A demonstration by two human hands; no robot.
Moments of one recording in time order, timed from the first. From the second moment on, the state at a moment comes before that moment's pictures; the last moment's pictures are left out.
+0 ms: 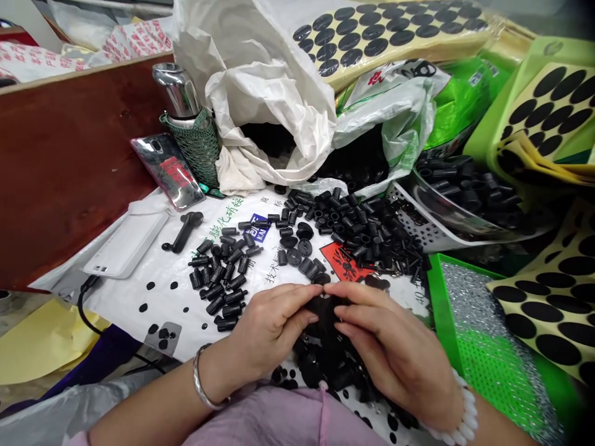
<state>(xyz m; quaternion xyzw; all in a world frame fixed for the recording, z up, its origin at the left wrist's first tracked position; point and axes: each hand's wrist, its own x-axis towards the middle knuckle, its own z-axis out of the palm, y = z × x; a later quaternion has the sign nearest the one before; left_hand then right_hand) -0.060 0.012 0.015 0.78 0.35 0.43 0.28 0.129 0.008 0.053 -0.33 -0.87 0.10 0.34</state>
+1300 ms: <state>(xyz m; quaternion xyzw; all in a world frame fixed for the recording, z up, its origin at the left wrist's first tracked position) -0.064 0.015 0.022 0.78 0.27 0.28 0.50 0.144 -0.002 0.041 -0.31 -0.85 0.21 0.36</state>
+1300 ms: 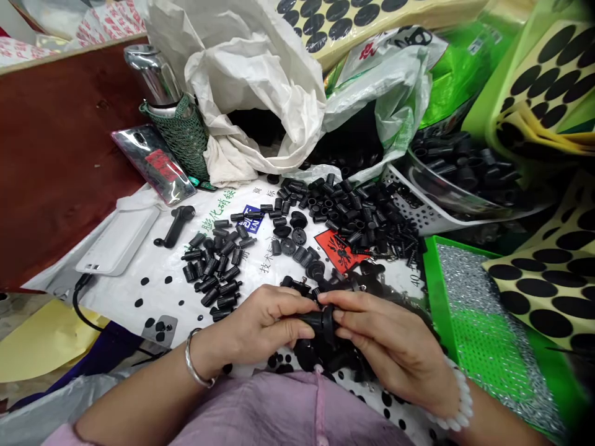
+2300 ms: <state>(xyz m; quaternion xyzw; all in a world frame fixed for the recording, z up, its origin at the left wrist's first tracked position) -0.055 0.013 0.012 0.82 0.25 0.44 0.26 0.130 -0.005 0.046 -0.40 -0.79 0.22 0.42</state>
